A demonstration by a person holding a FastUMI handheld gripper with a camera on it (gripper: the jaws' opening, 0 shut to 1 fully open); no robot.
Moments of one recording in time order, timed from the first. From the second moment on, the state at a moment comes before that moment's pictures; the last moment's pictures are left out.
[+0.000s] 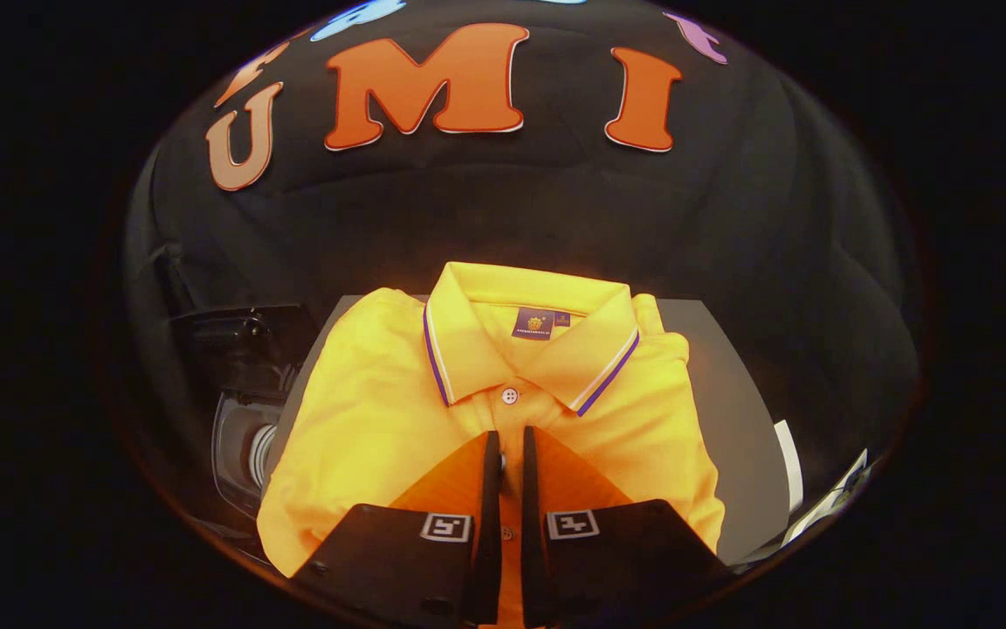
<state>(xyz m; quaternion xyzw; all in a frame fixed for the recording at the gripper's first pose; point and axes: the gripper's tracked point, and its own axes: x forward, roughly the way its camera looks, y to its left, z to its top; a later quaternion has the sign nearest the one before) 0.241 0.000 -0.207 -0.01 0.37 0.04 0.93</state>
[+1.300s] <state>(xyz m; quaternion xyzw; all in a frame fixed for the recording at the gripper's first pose) 0.161 0.151 -0.064 0.09 0.25 0.14 0.95</state>
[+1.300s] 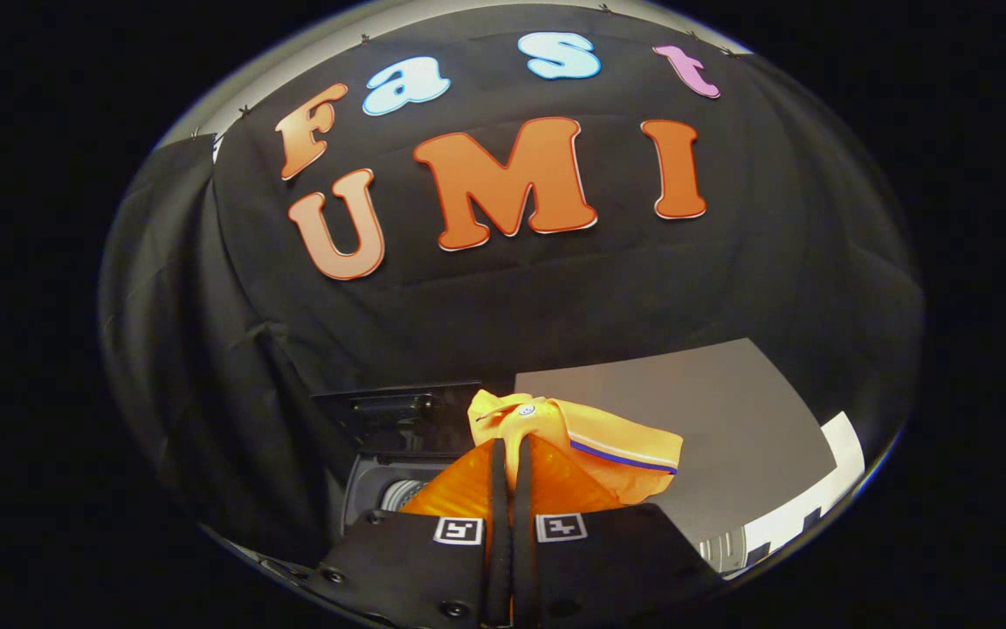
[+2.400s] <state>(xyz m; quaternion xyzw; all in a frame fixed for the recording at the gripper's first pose) 0.200 0.423 -0.244 0.09 0.38 0.28 0.88</state>
